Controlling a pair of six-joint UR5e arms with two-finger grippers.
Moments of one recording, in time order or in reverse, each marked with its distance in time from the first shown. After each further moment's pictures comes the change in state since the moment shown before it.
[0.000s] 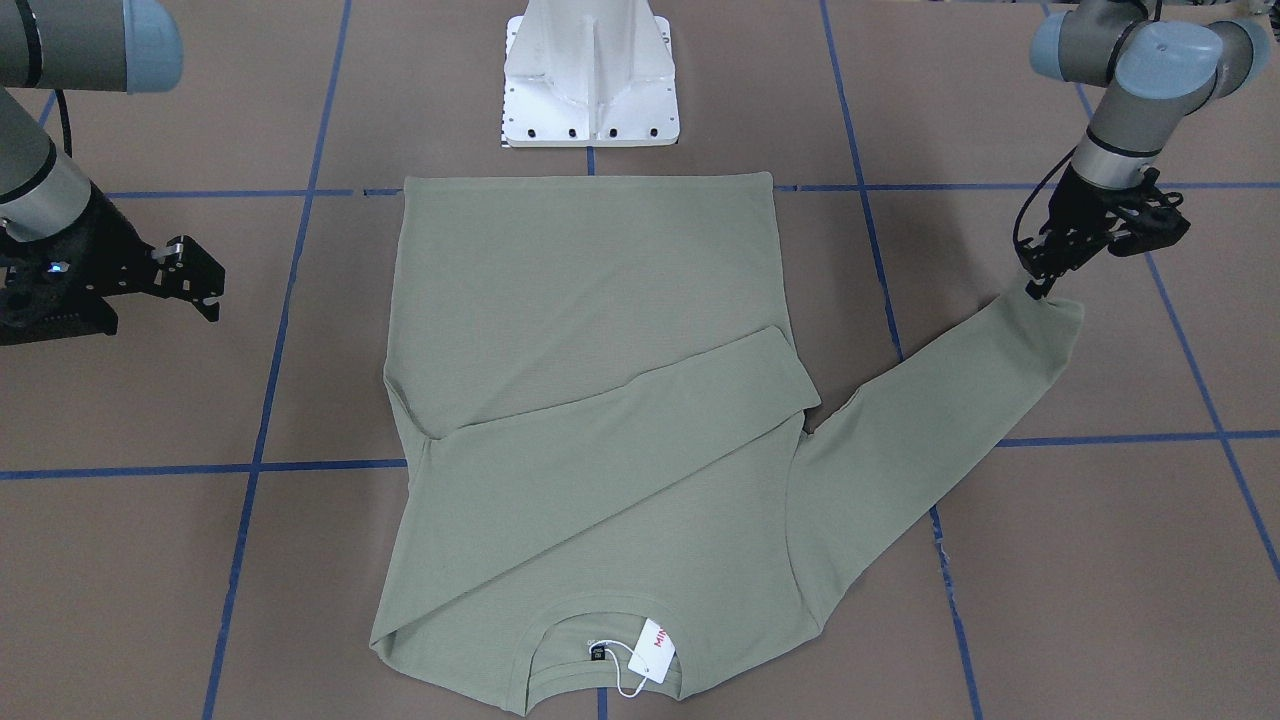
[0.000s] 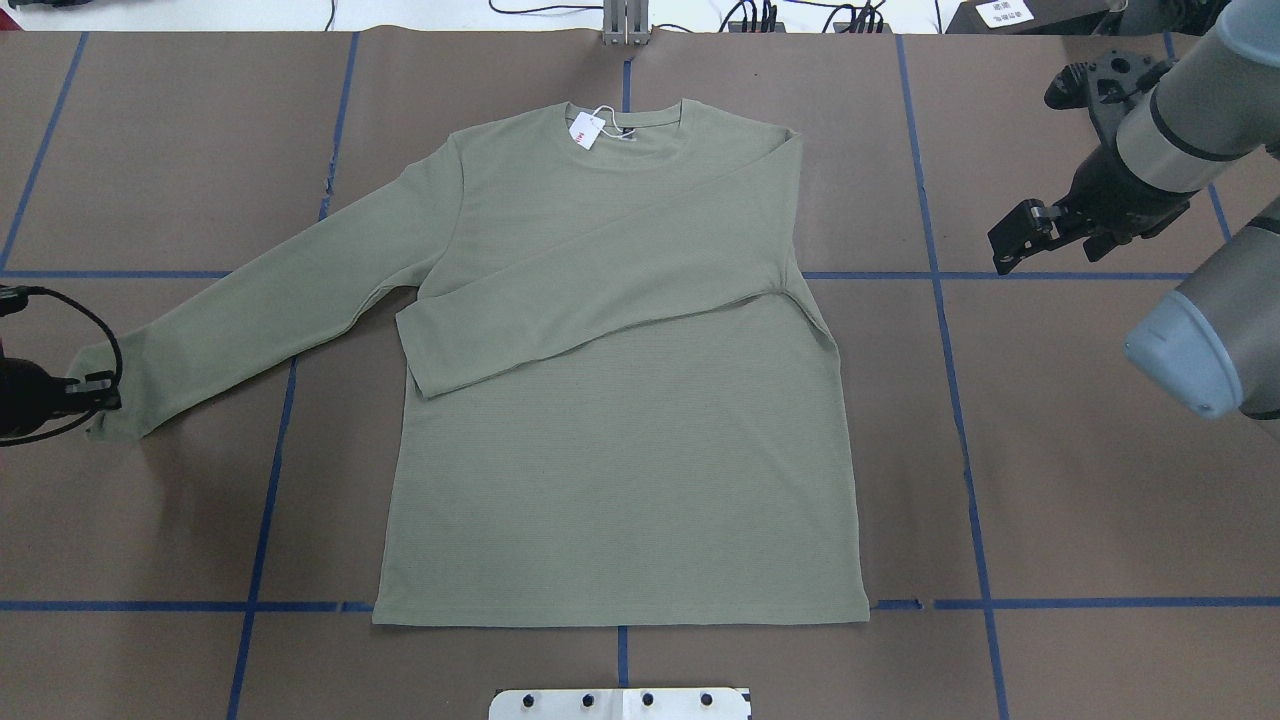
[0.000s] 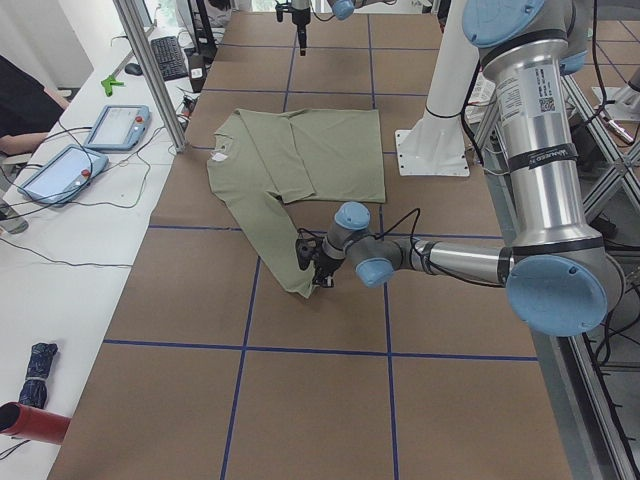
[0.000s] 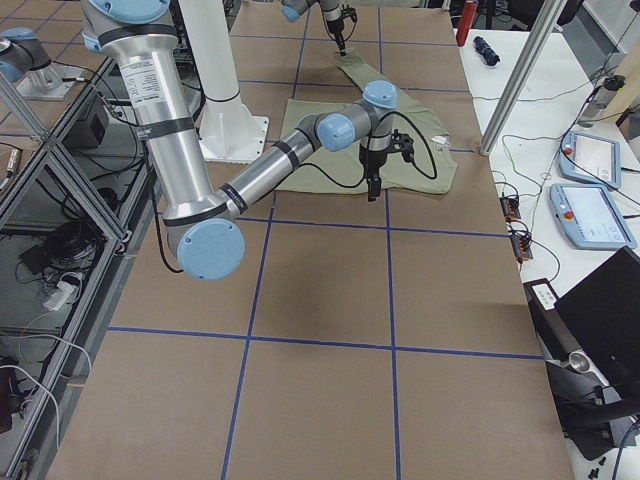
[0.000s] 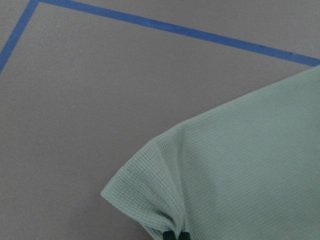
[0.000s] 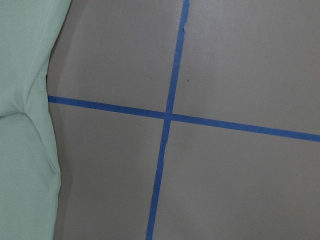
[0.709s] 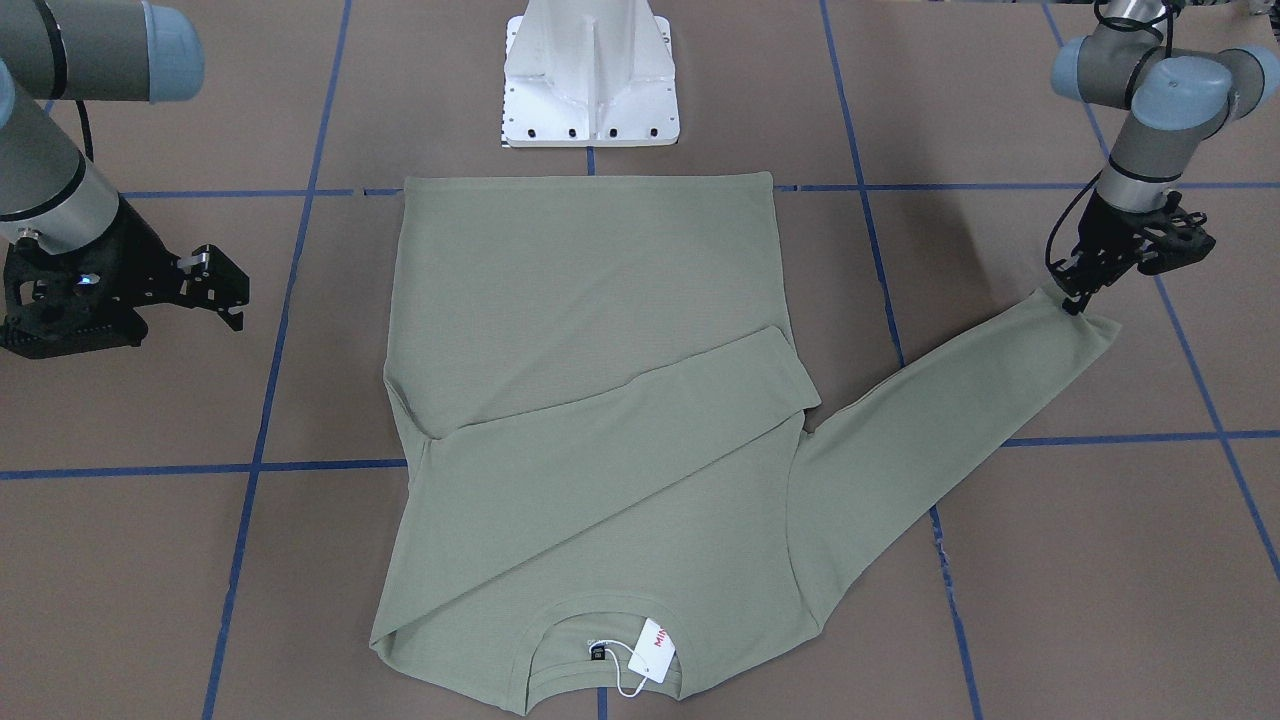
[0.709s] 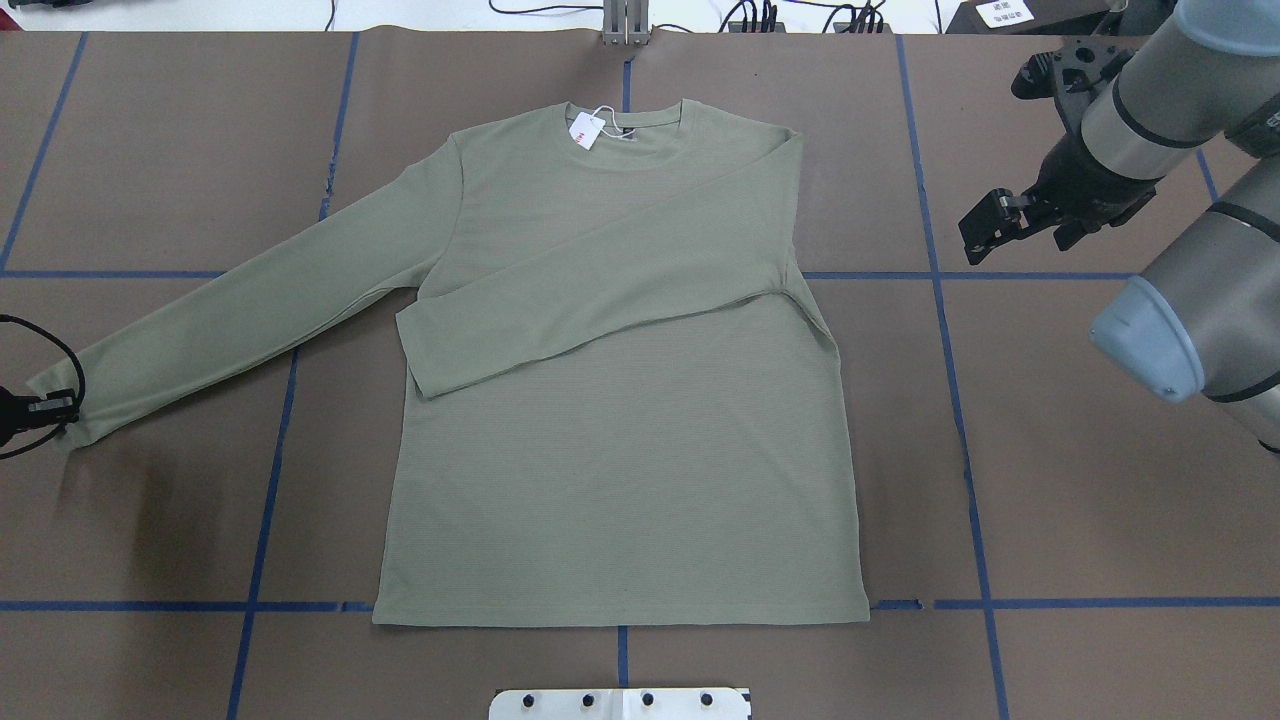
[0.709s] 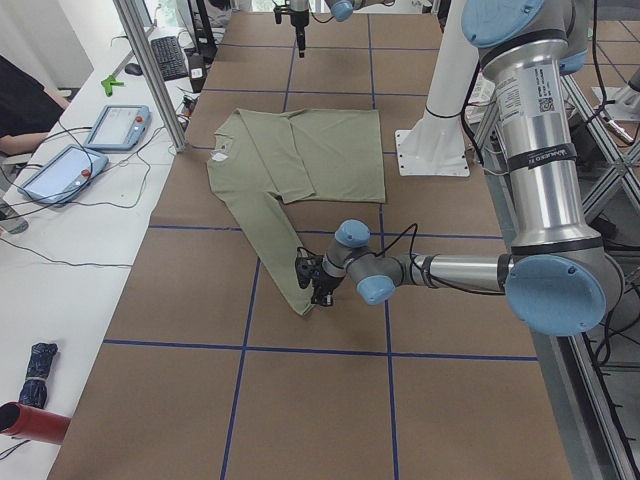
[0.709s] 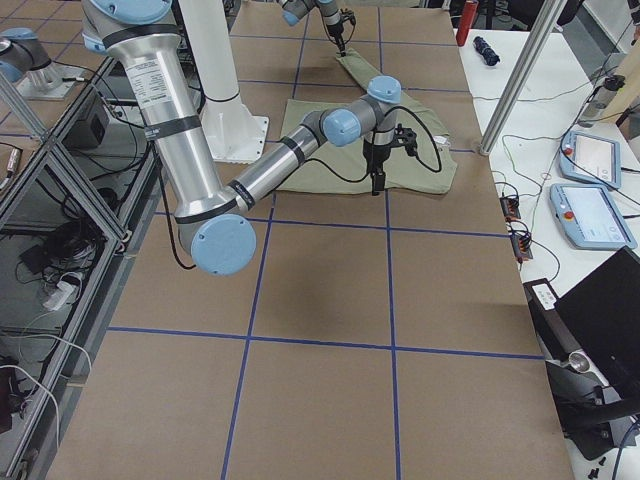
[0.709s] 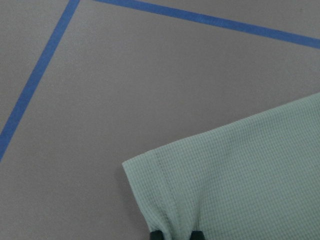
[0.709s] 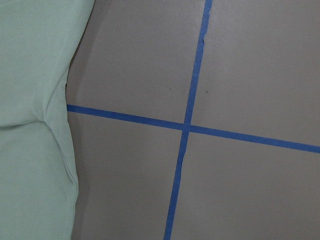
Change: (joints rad) left arm 0.006 0.057 0.208 -0.223 0.073 -0.002; right arm -0.015 0.073 -0.048 -0.002 -0.002 0.001
